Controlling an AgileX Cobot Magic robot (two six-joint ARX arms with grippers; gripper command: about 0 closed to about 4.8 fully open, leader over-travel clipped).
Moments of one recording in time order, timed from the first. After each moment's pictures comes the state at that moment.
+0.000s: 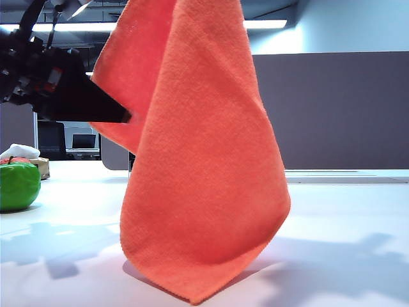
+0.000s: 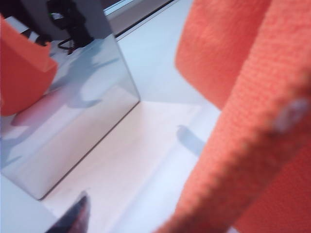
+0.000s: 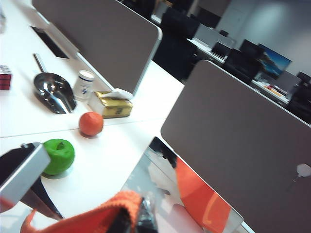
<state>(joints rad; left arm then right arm) -0.45 1.03 0.38 0.33 0.39 0.37 1.12 0.95 0.95 0.01 0.37 -0.45</state>
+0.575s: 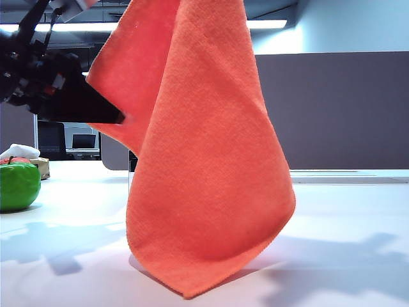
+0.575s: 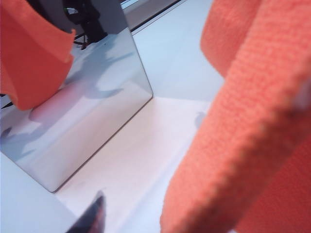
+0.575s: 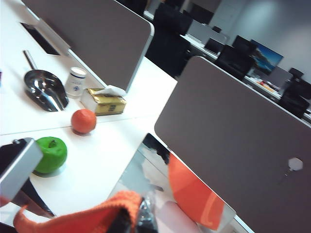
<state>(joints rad) -0.45 1.03 0.38 0.33 0.33 0.36 1.12 0.95 0.95 0.01 0.41 -0.45</state>
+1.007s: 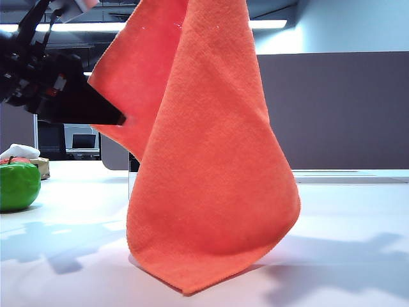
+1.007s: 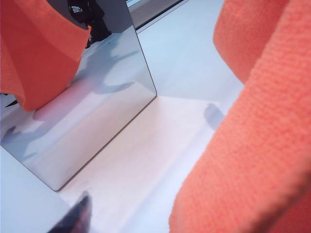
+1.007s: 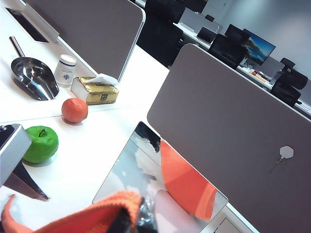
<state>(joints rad) -0.45 1.03 0.38 0.33 0.32 0.36 1.12 0.95 0.95 -0.02 0.45 -0.45</state>
